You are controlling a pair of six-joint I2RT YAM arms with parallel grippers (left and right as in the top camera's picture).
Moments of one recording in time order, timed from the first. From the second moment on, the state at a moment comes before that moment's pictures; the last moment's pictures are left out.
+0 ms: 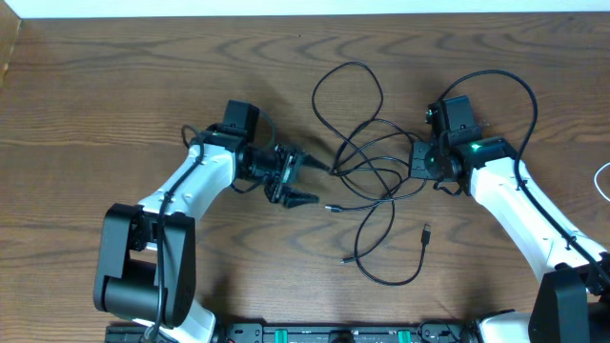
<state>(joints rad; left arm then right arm) -0.22 1.75 1.03 -0.65 1.07 -1.24 0.25 1.55 1.02 -0.64 0.01 0.38</state>
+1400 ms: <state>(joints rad) -0.19 1.68 1.03 -0.09 0.75 -1.56 0.25 1.55 1.02 -0.68 0.06 0.40</state>
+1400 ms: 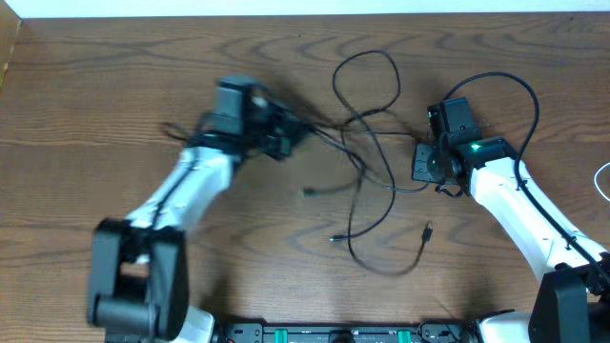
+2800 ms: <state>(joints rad) 0.55 1.25 1.02 -0.81 0.00 -0.88 -0.44 1.55 1.36 -0.58 0.11 0.39</state>
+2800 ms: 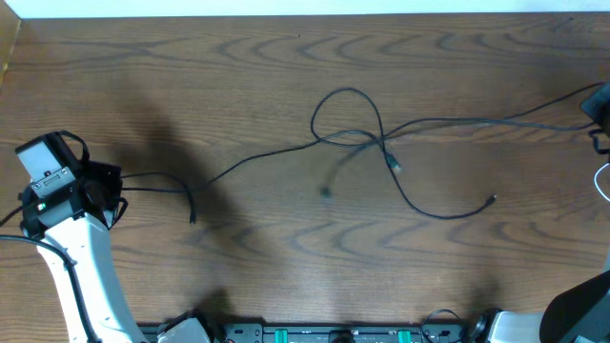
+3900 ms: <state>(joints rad) 0.21 1.30 1.03 -0.65 0.38 -0.59 -0.34 1.70 1.44 -0.72 -0.17 0.37</state>
